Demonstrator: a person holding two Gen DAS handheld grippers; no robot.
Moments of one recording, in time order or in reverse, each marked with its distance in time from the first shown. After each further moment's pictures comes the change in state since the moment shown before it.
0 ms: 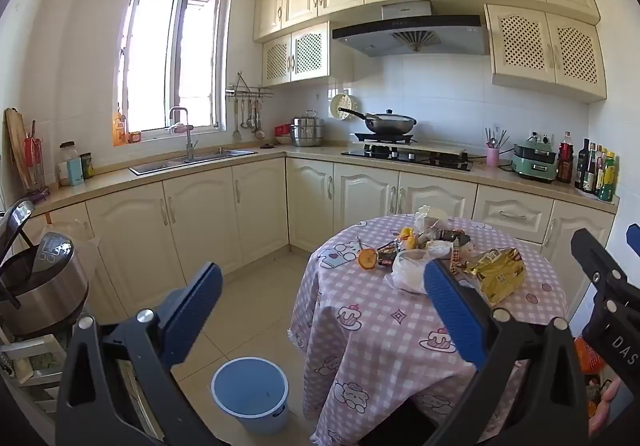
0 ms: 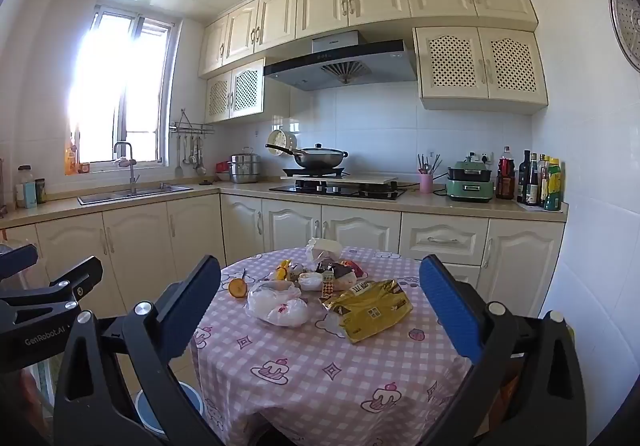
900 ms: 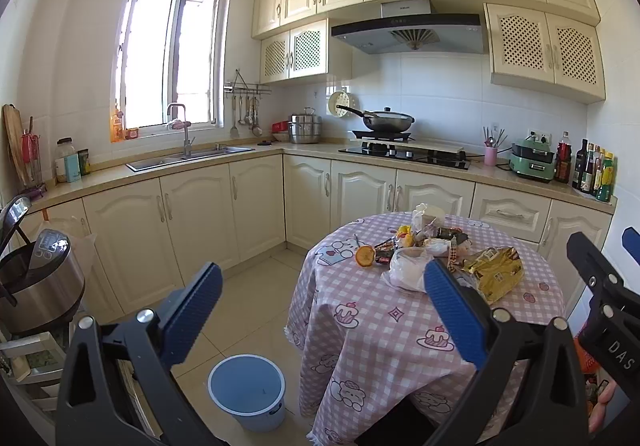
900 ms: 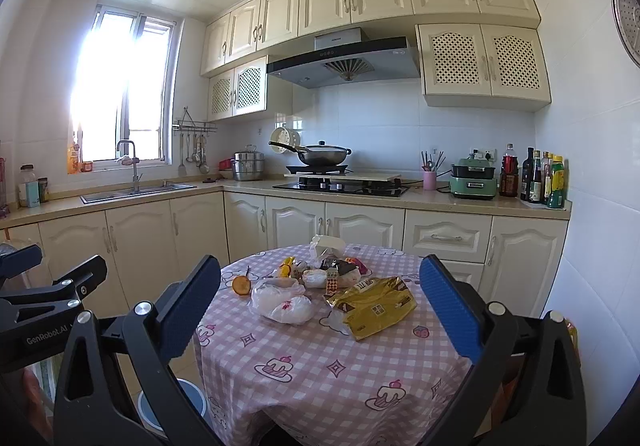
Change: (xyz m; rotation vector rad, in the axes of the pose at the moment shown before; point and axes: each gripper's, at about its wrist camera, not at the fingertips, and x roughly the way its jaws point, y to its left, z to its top) left arm 0.002 -0.004 -0.002 -0.008 0.013 -0.009; right arm 0.000 0.004 -0.001 0.008 0.006 0.010
